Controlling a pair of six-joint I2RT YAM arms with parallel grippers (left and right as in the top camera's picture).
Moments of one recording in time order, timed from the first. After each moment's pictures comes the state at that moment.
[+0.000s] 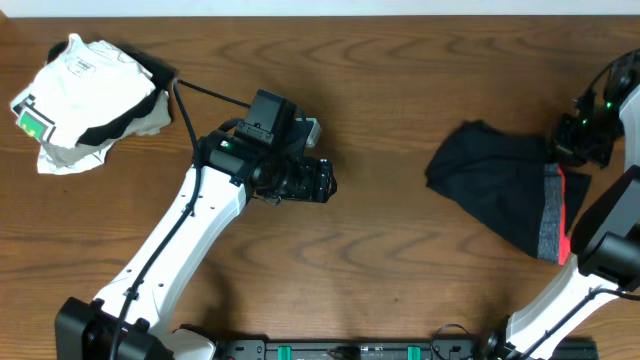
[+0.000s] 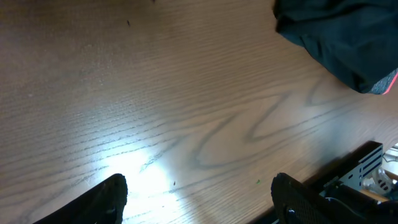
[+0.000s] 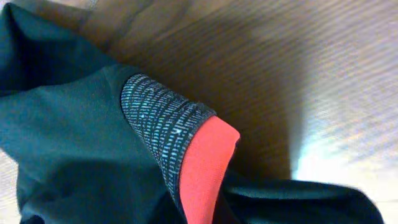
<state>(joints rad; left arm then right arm) -0.43 1.50 1.25 -0.95 0.41 -0.30 -0.42 2.07 1.75 -1.28 -0.11 0.07</state>
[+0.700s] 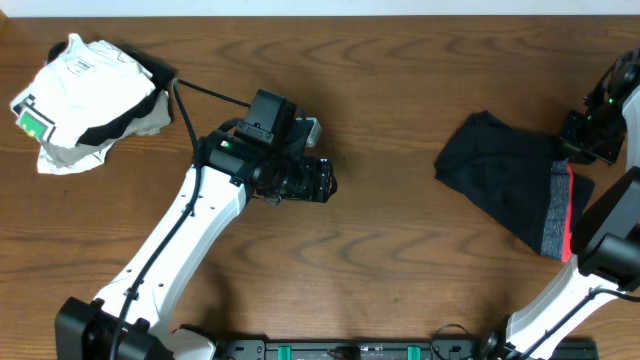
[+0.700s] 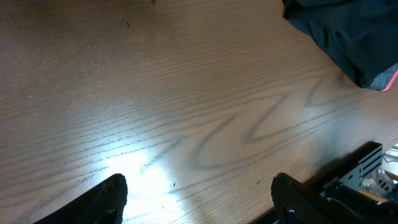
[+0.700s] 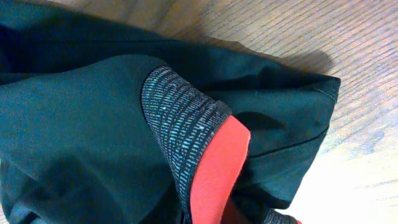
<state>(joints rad) -0.43 1.50 1.25 -0.95 0.41 -0.30 -0.42 2.07 1.78 -1.28 -0.03 0.12</state>
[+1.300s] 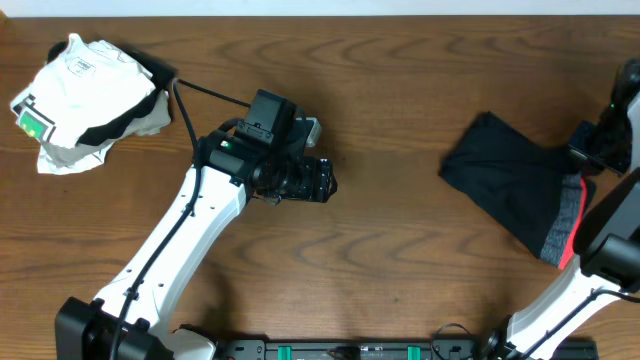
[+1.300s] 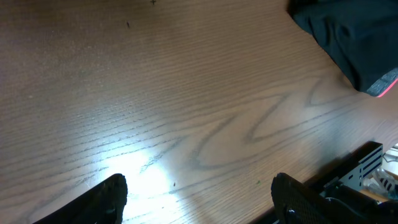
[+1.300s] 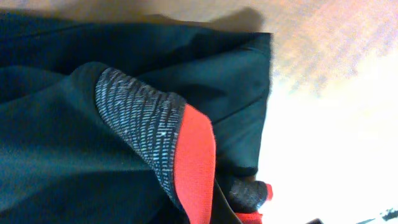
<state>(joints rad) -0.43 1.50 1.25 -0.95 0.41 -0.29 -0.46 2.07 1.78 -1.36 0.13 0.30</state>
